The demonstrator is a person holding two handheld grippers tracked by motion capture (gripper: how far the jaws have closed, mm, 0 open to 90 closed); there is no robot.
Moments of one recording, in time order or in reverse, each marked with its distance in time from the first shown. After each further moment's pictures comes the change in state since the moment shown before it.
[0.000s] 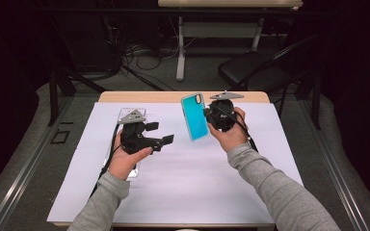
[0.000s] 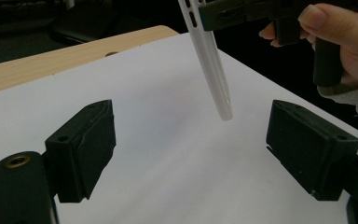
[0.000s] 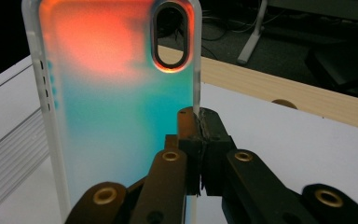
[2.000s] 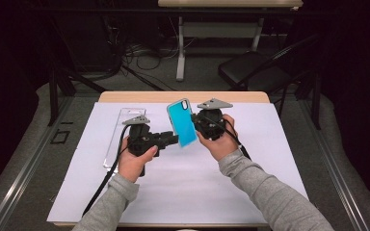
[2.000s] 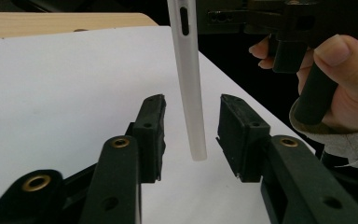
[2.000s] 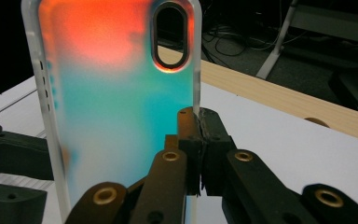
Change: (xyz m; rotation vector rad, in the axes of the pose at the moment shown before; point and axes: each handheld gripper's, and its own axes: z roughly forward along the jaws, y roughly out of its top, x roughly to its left) left arm -0.007 -0.010 0.014 0.011 -0.097 -0.180; right arm 0.038 -0.008 -0.009 -0.051 0.072 -0.064
